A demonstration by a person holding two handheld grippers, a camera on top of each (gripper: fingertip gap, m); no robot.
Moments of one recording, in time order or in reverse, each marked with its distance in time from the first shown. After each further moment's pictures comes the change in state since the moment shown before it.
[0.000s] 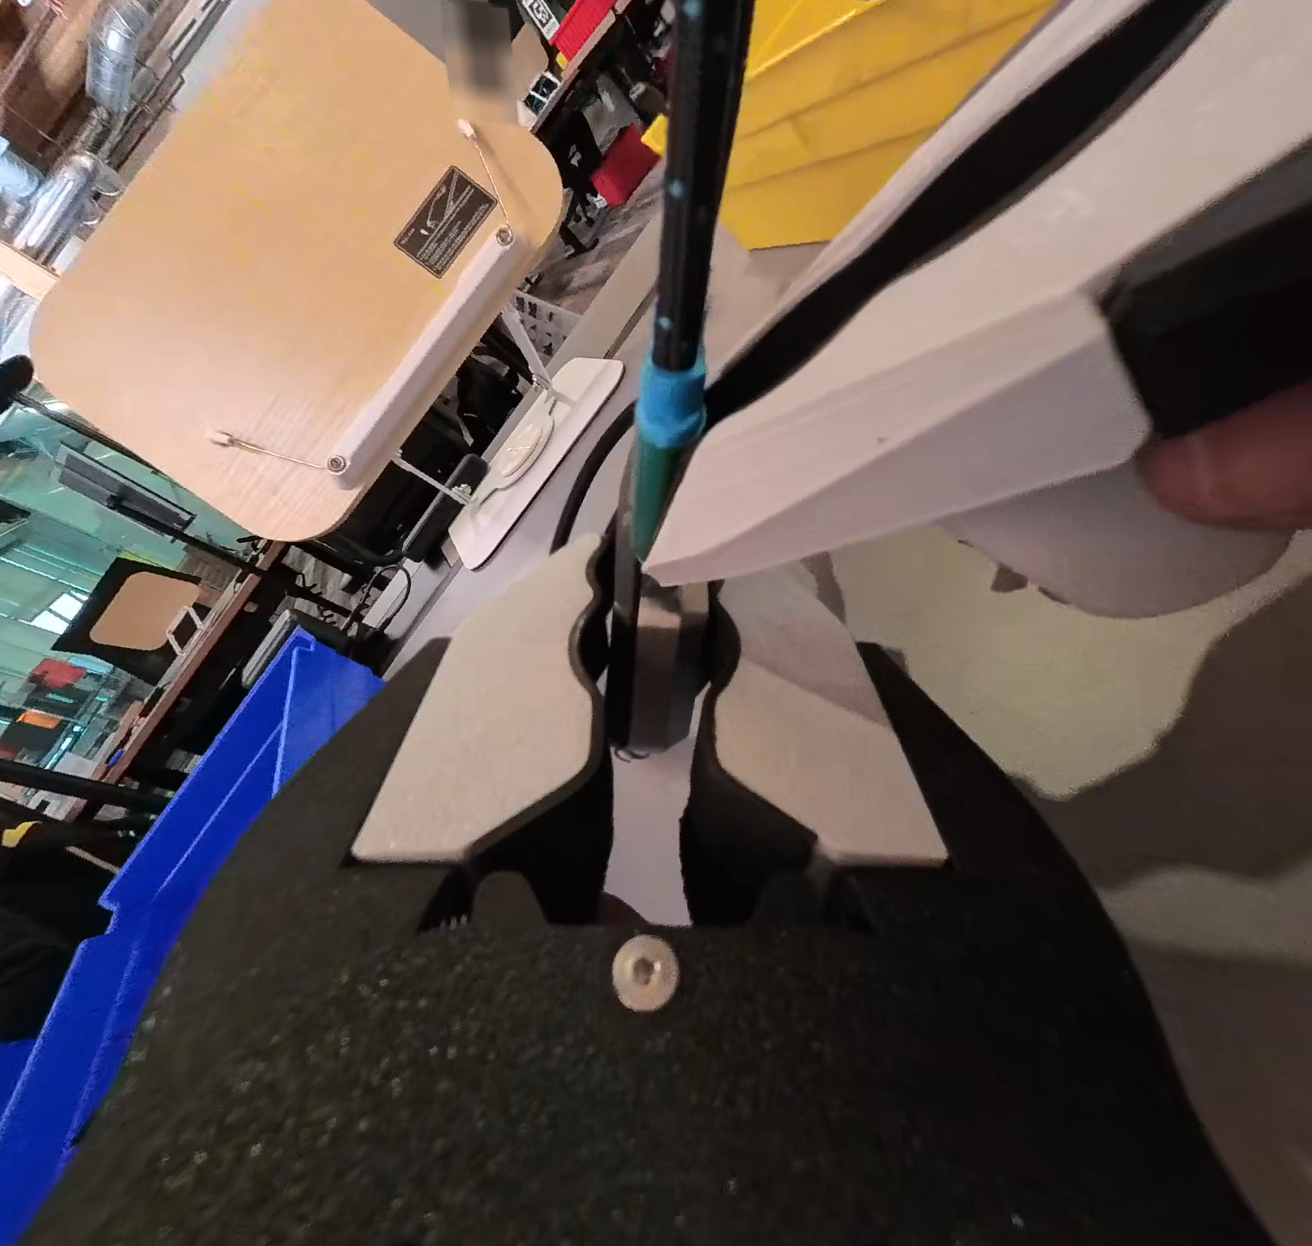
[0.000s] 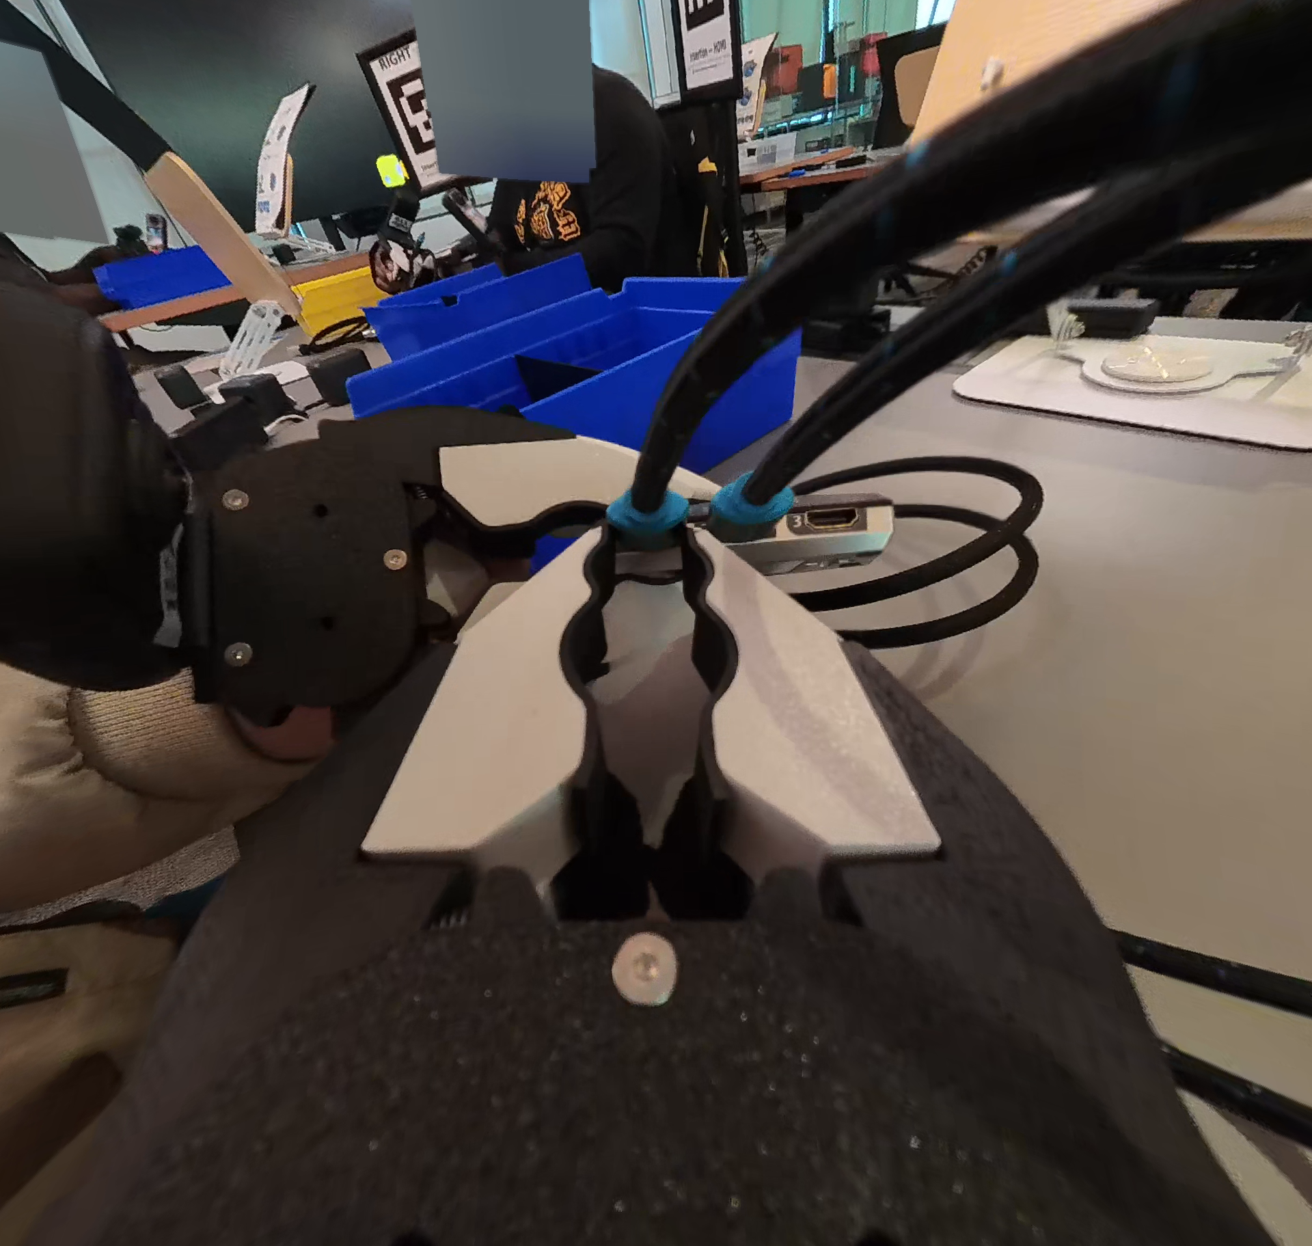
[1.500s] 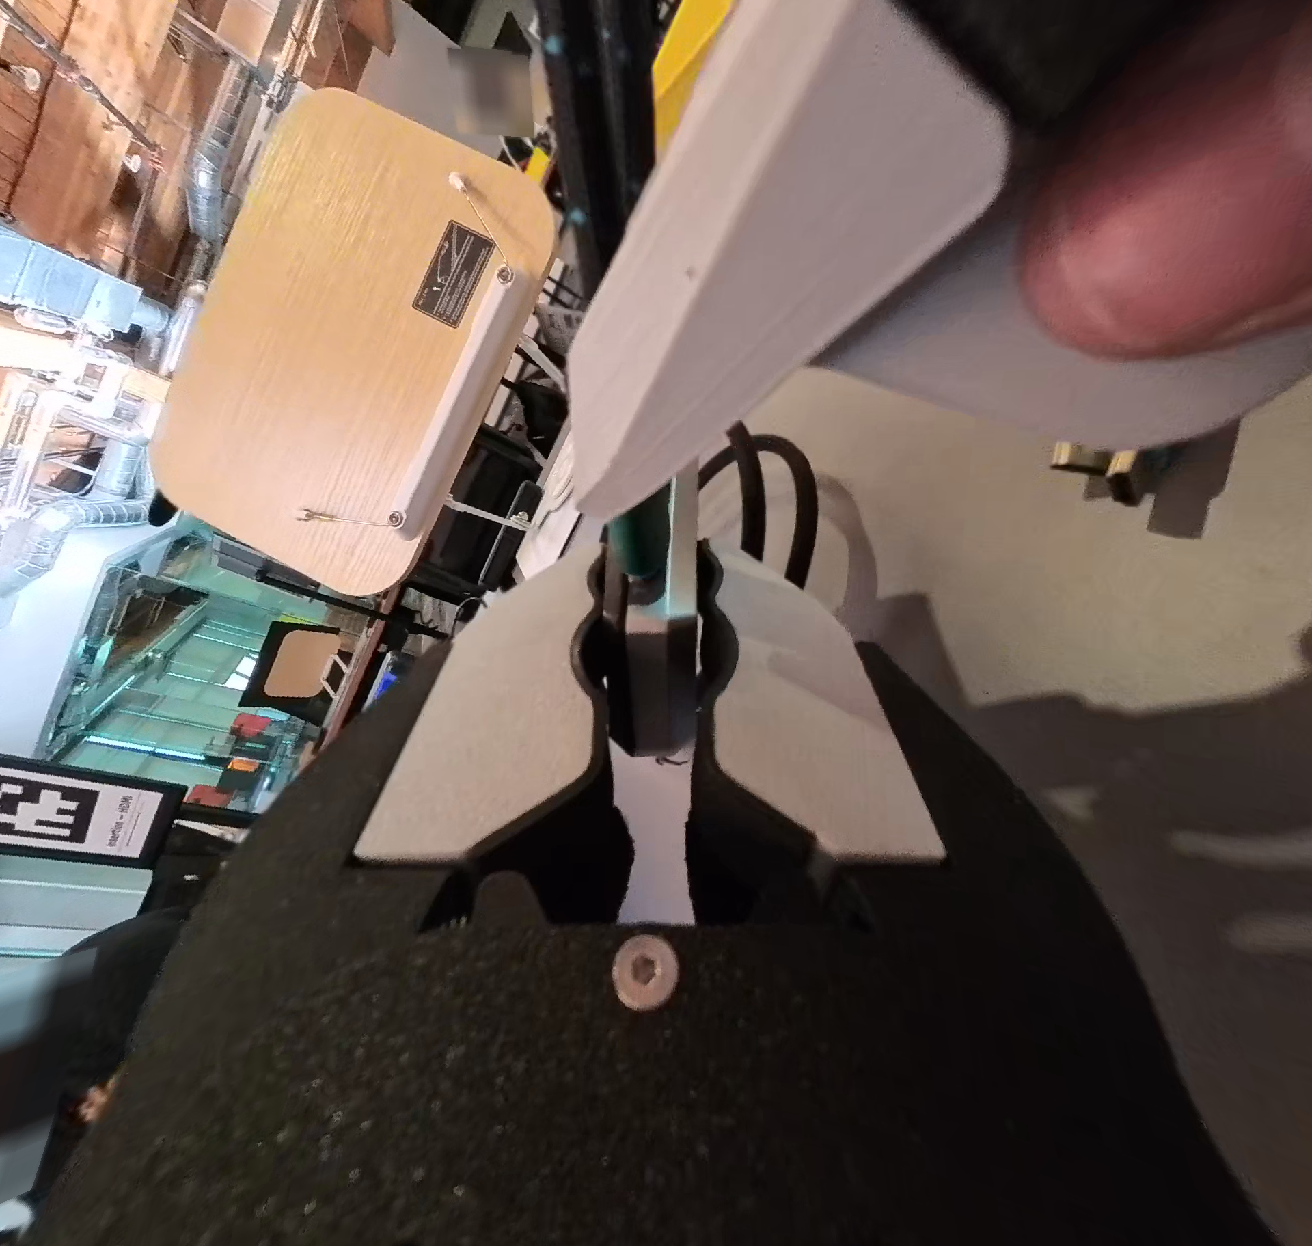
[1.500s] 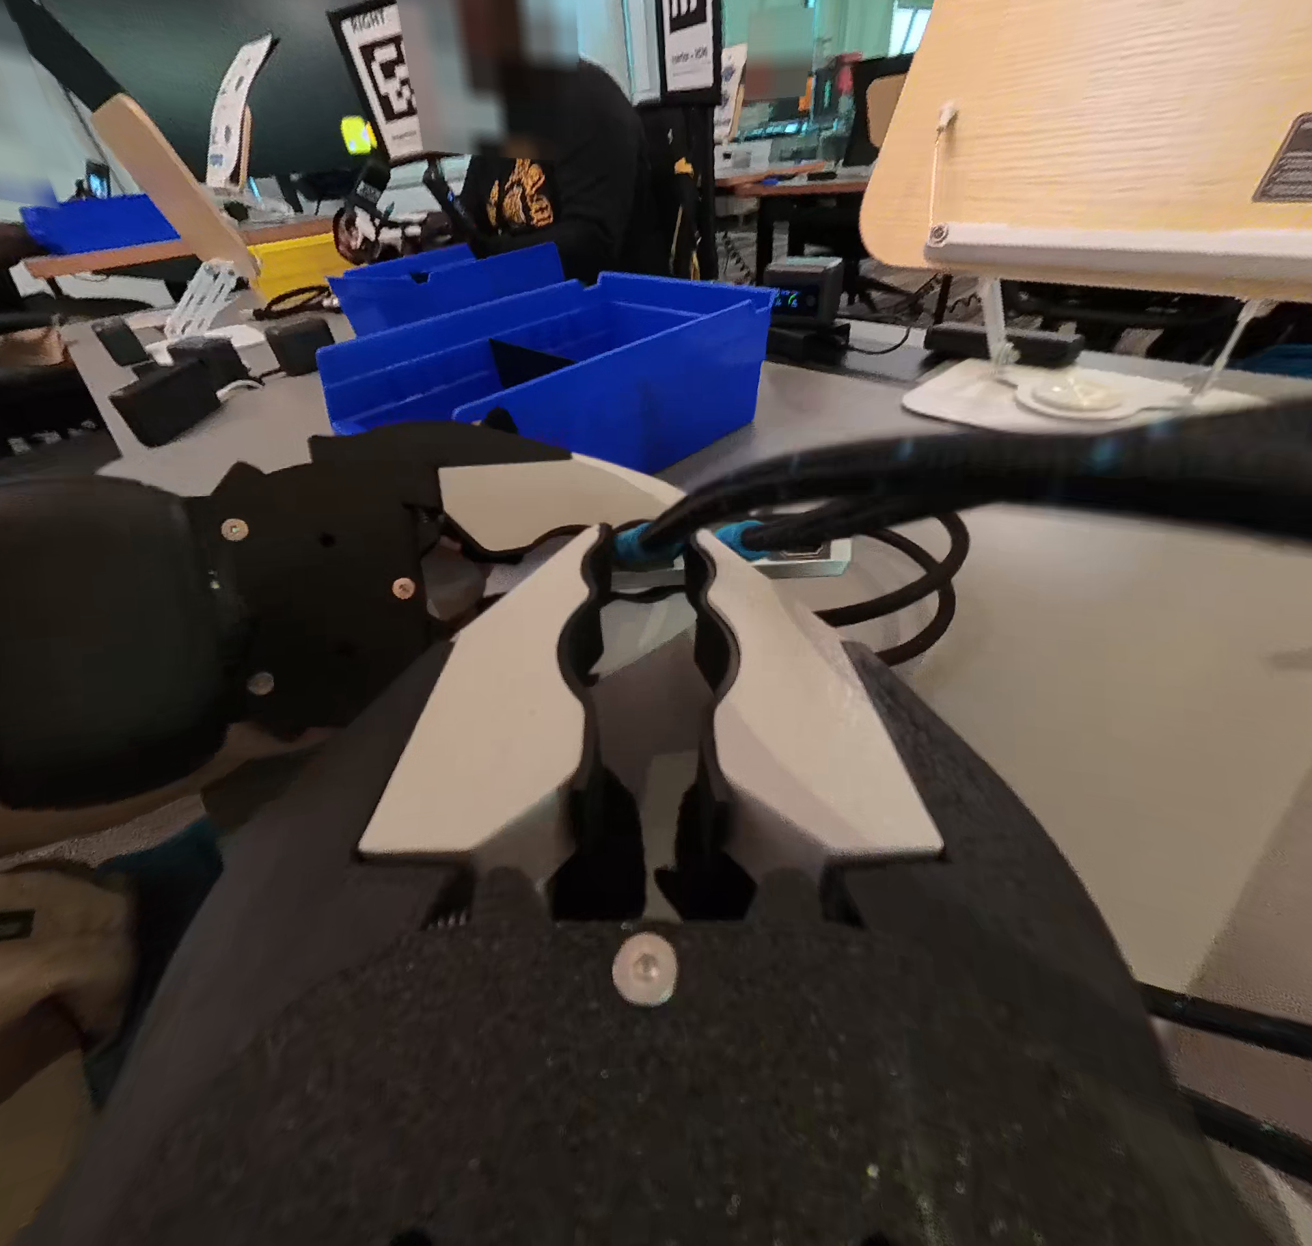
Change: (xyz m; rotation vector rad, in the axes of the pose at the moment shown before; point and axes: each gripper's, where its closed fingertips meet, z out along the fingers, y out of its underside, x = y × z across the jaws) left arm 0.011 0.000 0.003 -0.027 -0.051 0.230; right arm 0.008 -0.003 -0.020 -0.012 0.037 -0.080
